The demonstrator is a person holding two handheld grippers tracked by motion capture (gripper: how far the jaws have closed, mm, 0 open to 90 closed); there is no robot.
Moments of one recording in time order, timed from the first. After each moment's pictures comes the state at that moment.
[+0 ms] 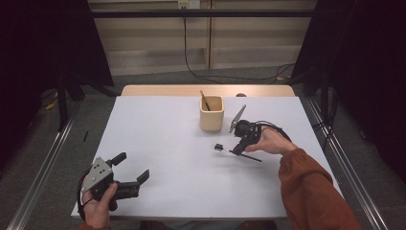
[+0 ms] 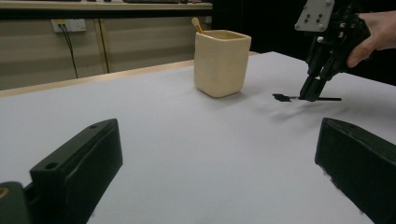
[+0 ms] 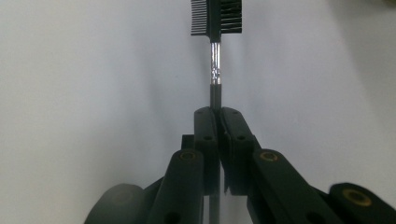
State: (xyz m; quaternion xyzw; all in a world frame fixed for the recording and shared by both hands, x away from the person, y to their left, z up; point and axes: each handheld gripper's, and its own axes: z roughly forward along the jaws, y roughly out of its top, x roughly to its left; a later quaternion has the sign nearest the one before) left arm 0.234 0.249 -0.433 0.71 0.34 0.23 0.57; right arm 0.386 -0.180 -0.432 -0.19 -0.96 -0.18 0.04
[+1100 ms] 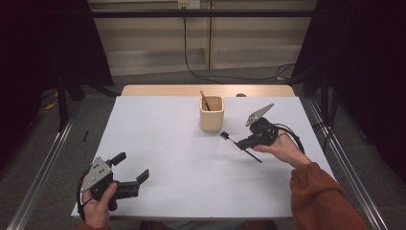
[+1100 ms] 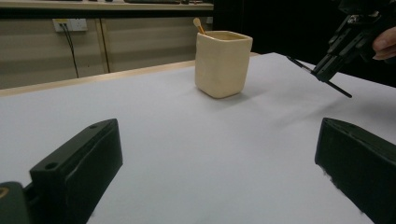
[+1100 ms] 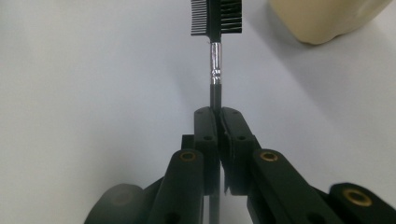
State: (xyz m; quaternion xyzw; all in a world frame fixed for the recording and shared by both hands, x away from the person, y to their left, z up) left arm 0.234 0.250 -0.432 0.71 0.34 0.23 0.57; right arm 0.356 -0.216 -0.410 -0.27 -0.91 -0.32 -0.02
